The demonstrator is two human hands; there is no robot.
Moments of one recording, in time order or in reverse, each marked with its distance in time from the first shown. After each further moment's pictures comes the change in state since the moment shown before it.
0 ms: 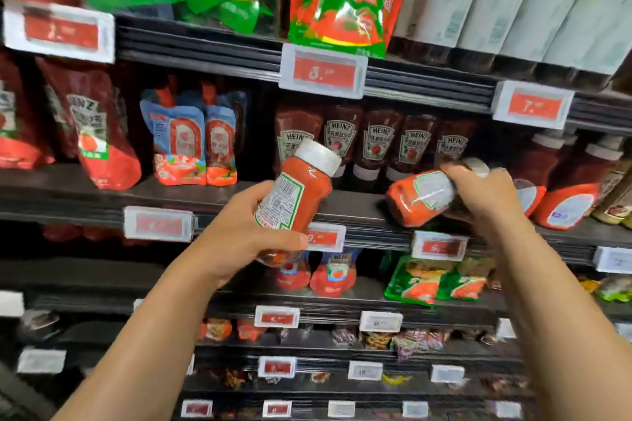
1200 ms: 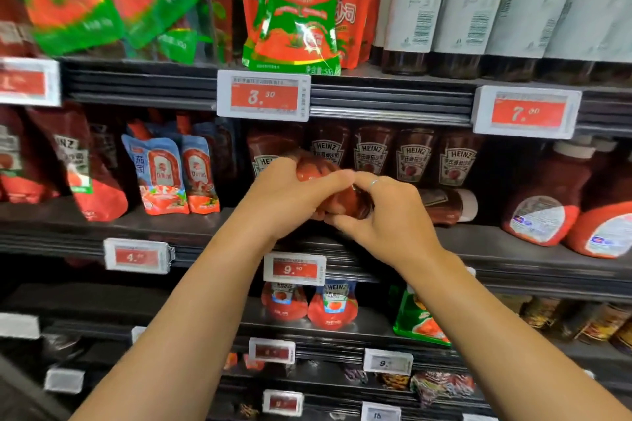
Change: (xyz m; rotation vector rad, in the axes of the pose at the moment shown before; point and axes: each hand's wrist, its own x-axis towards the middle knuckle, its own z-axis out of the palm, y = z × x) left_hand 0.084 0.059 0.076 0.316 0.263 -0.035; right_hand -0.034 -0.004 0.062 -0.352 -0.437 -0.972
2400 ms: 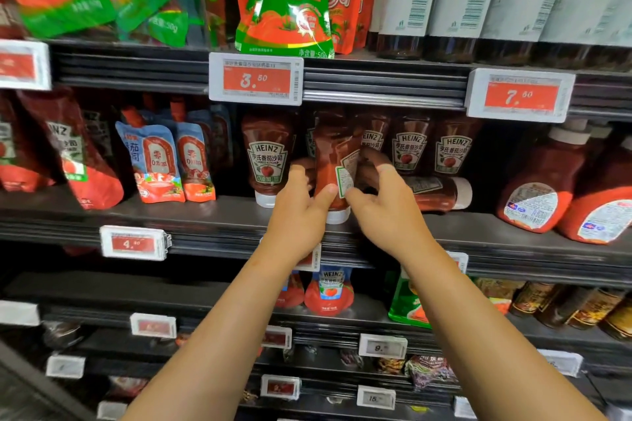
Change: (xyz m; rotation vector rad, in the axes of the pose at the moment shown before) left_hand 0.008 -0.071 0.045 0.070 0.202 0.145; right_hand -0.007 0.009 0.014 0.439 -0.006 0.366
